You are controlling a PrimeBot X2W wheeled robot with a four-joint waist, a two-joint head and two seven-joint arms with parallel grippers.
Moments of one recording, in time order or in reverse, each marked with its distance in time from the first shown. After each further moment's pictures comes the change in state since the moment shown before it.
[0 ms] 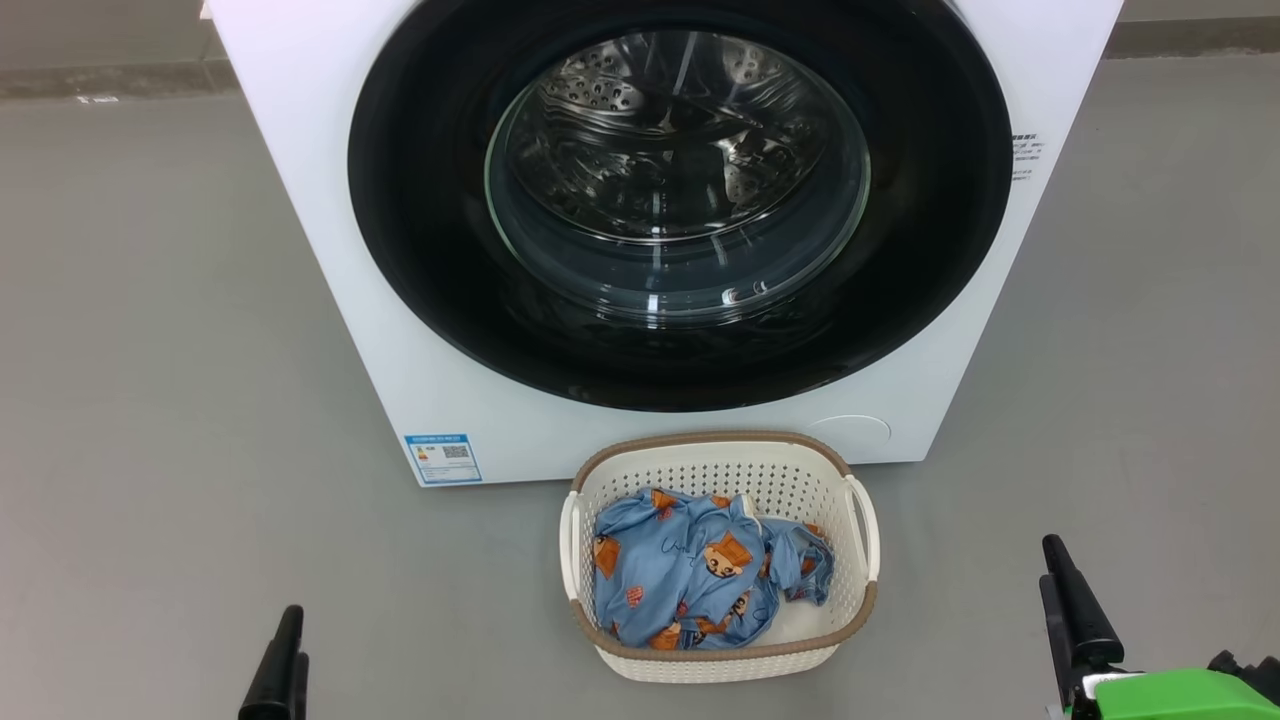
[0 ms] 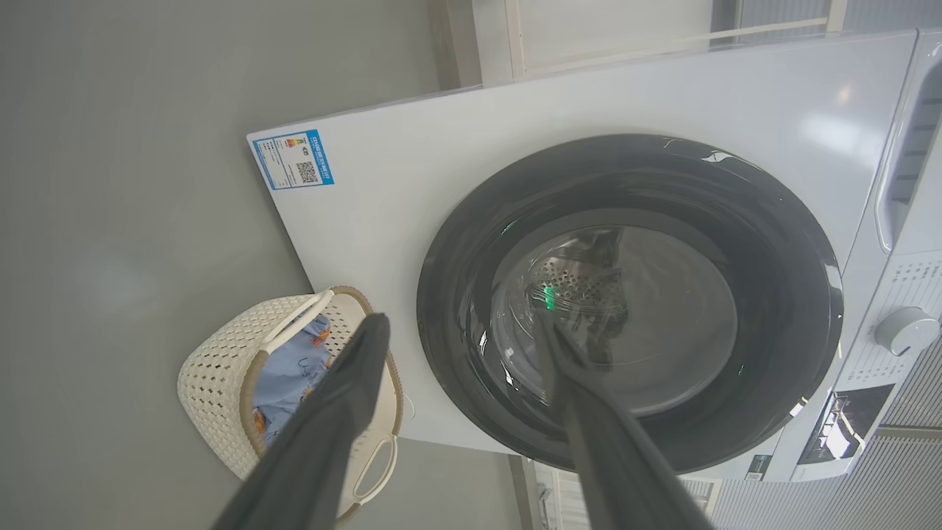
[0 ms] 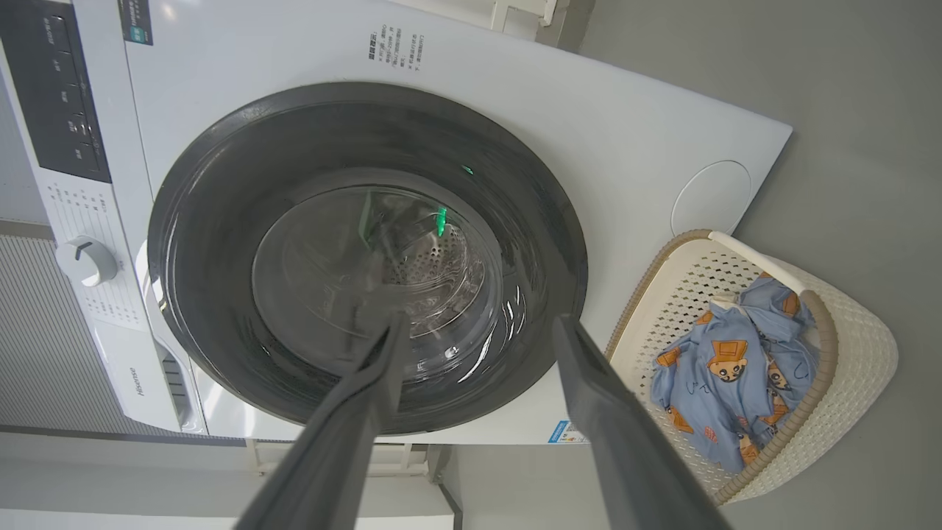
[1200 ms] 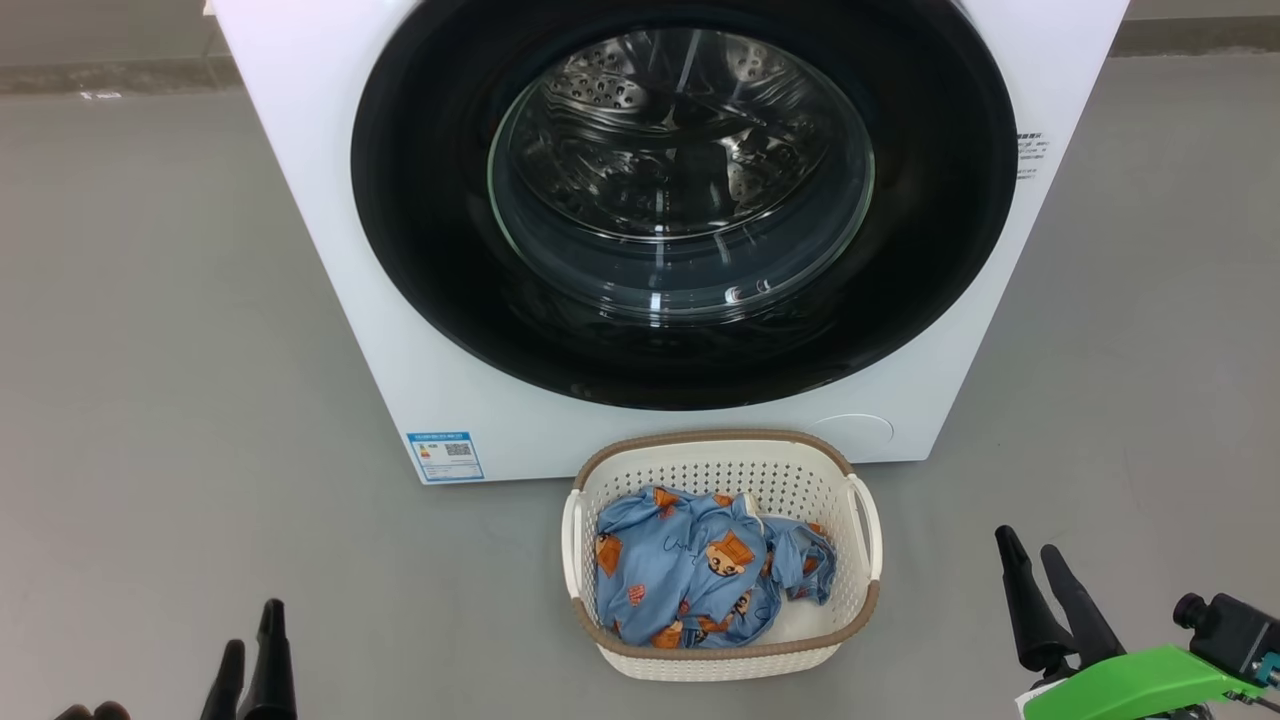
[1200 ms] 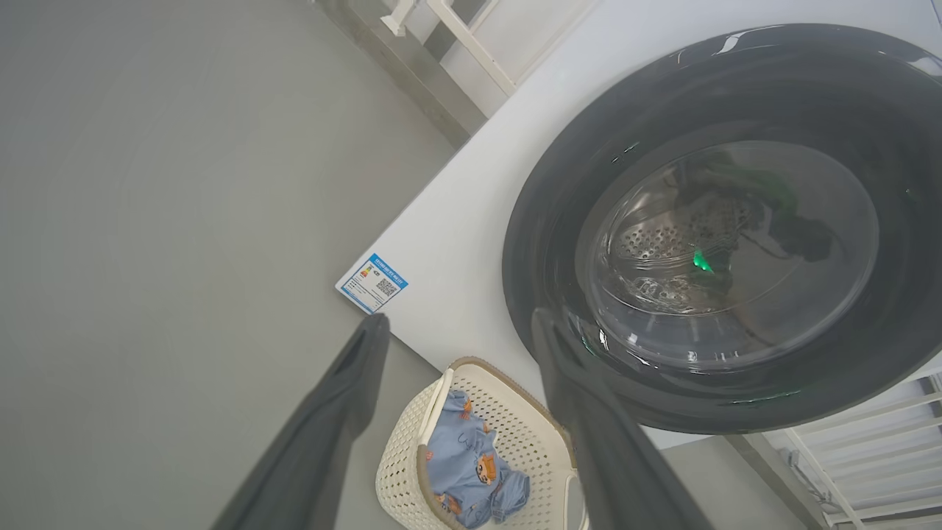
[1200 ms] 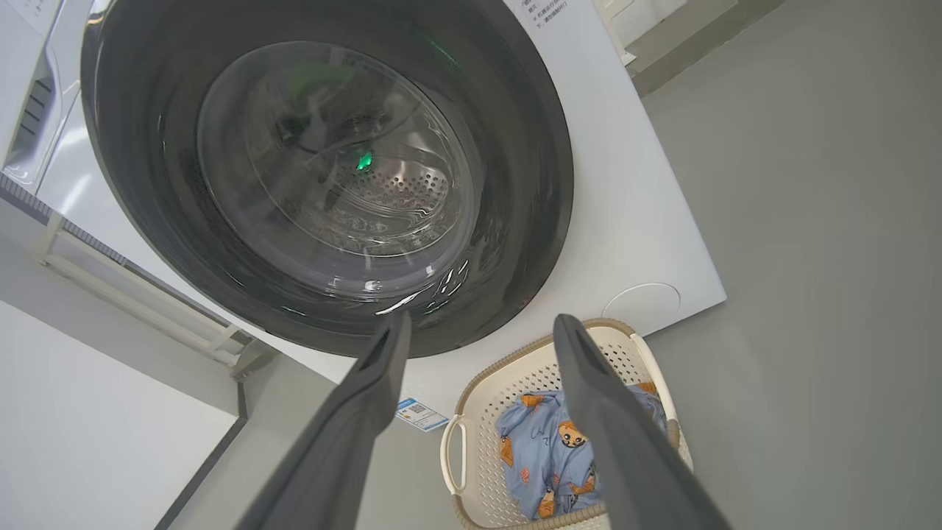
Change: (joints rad) left arm 0.026 0.011 0.026 -0.065 0.622 -0.001 -0.105; right arm 0.012 -0.046 0.070 -0.073 -0.644 0.000 -0.098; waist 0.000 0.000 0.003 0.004
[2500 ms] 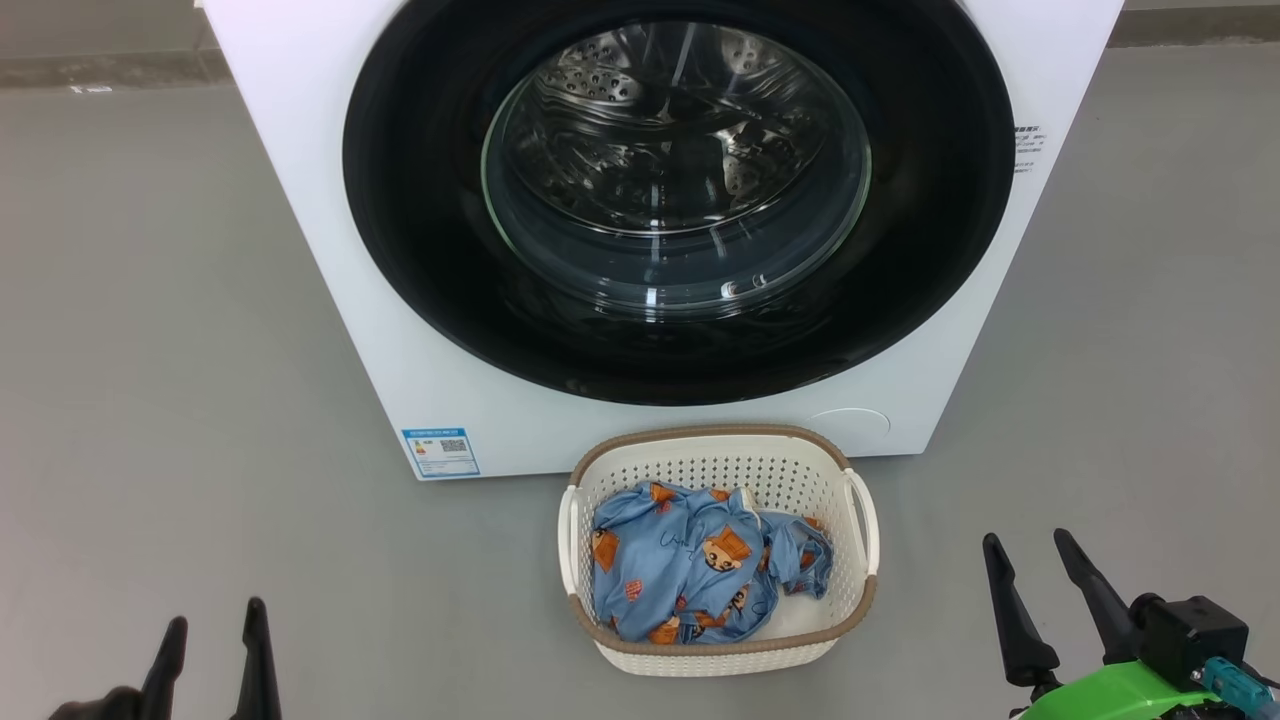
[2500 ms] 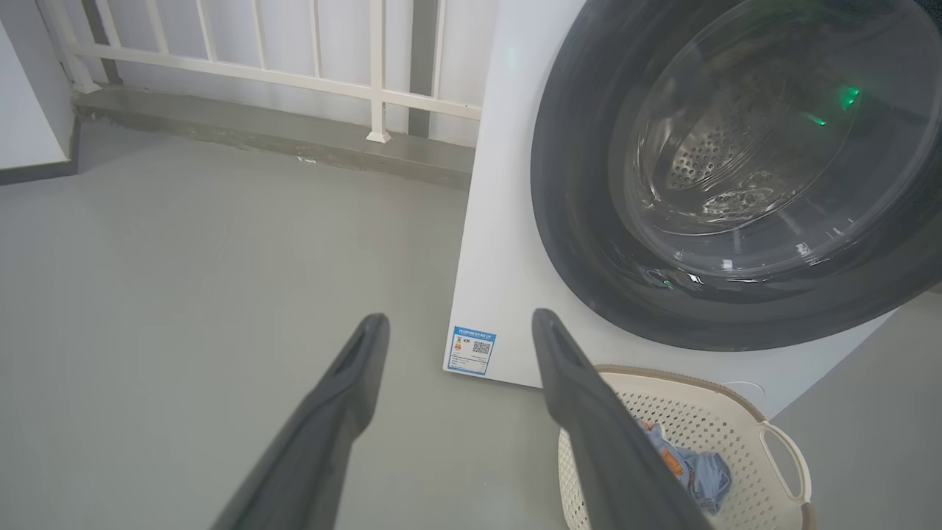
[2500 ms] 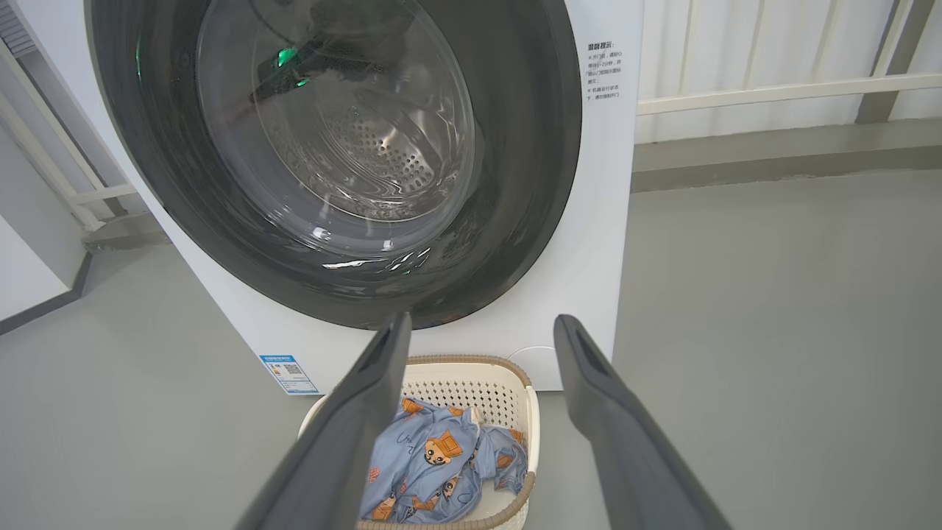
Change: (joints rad) left arm 0.046 0.048 0.005 -0.085 0.540 0.009 -0.107; right arm 0.023 0.008 -0.021 -0.045 -0.527 0.000 -0.112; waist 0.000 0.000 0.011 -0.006
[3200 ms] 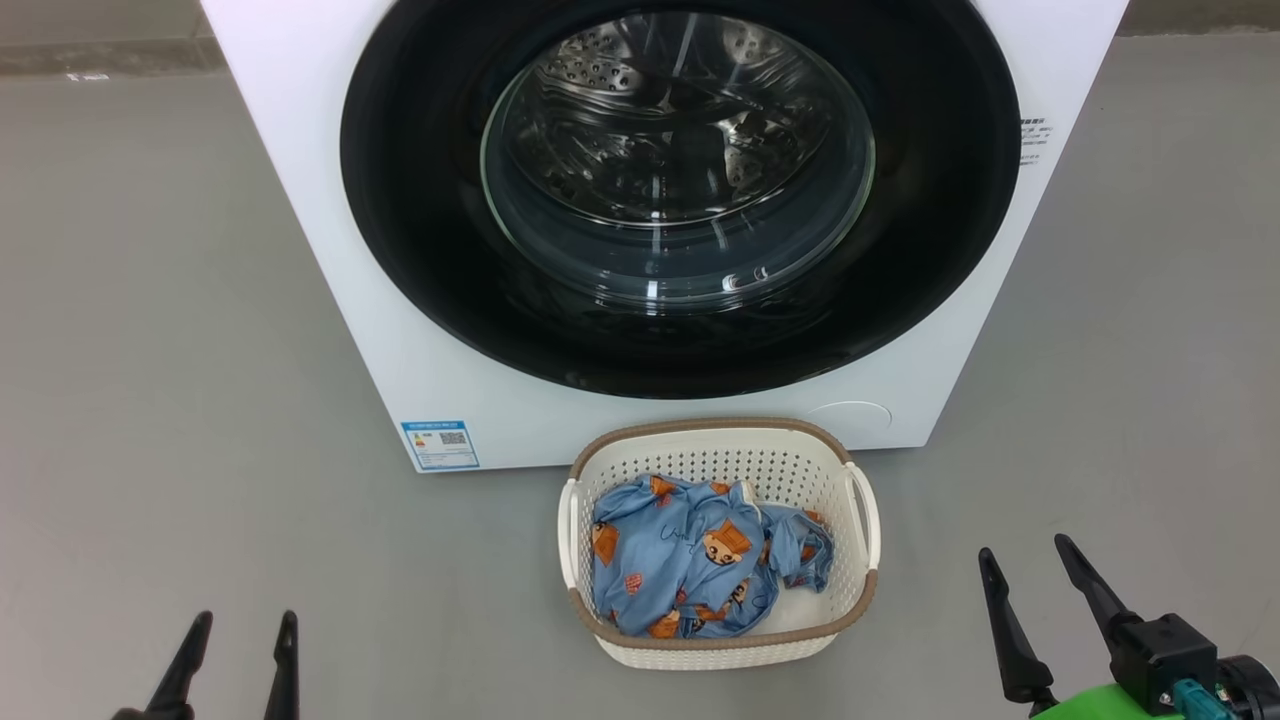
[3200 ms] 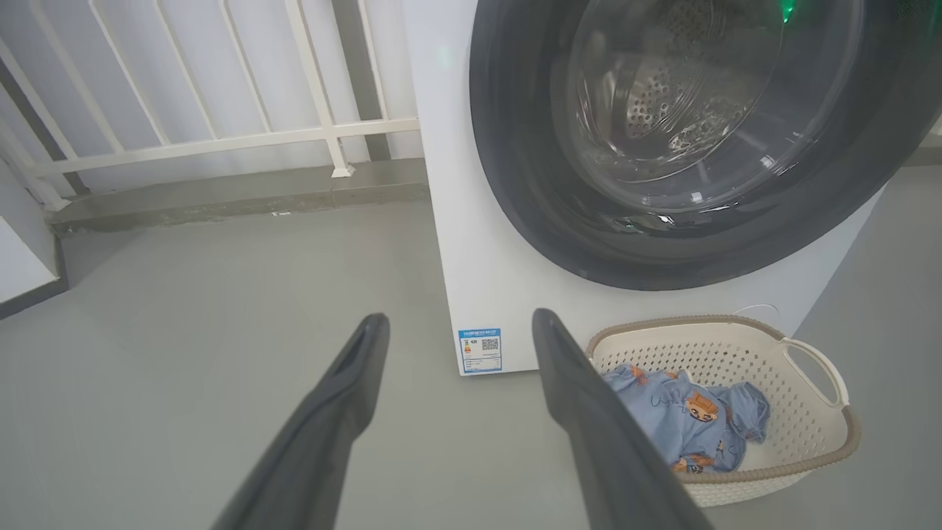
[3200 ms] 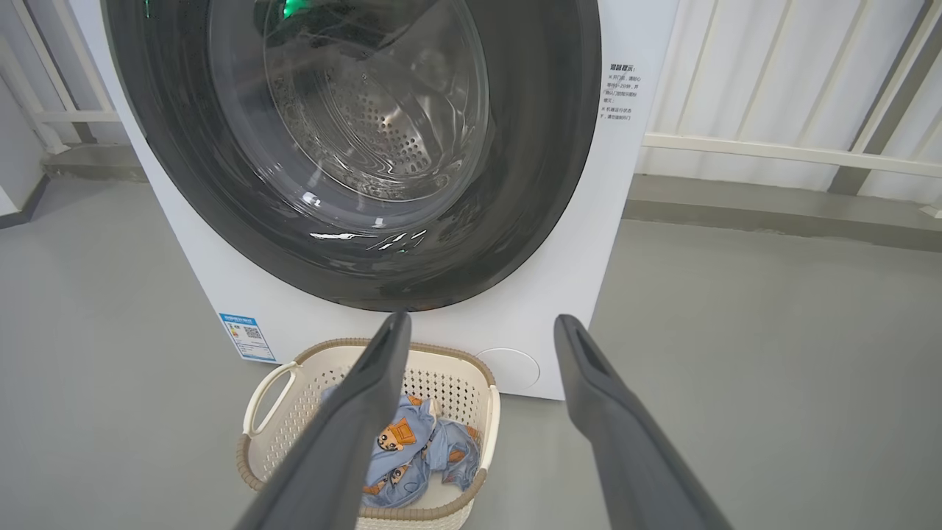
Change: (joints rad) left arm 0.030 0.017 0.001 -0.022 0.244 -0.001 -0.062; right arm 0.021 0.017 -0.024 -0.012 -0.213 0.000 -0.059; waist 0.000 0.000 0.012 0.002
